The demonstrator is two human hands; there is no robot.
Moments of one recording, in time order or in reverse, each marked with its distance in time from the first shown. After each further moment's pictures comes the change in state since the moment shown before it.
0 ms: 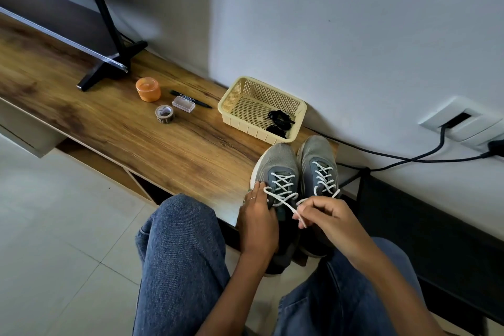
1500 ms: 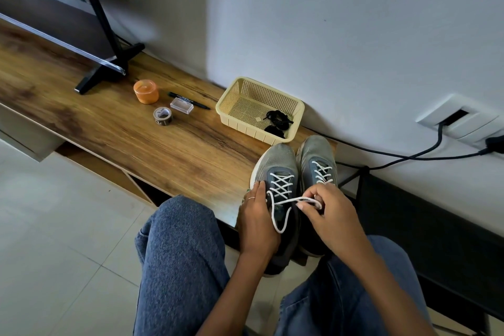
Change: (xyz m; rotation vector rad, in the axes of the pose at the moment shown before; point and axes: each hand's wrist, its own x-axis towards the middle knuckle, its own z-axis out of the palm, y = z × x) left_hand -0.003 0.006 -0.009 0.073 -0.050 0.038; right_hand 0.014 0.021 0.005 -0.544 0.345 -0.286
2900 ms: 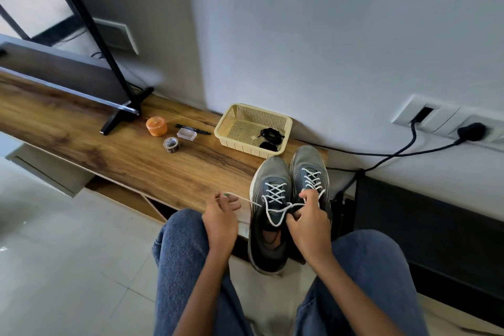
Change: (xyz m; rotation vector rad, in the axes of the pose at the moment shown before) left_hand 0.002 0.011 -0.064 -0.377 0.297 -0.302; right_hand -0.020 -0.009 0.030 0.082 0.141 0.294
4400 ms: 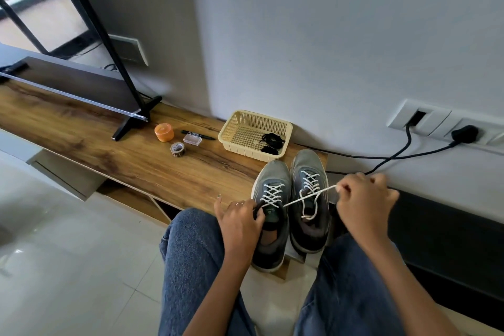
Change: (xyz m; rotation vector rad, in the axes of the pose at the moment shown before) left_hand -0.023 -0.012 0.018 0.883 0.058 0.667; right_hand 0.026 0.010 -0.097 -0.377 0.227 -0.090
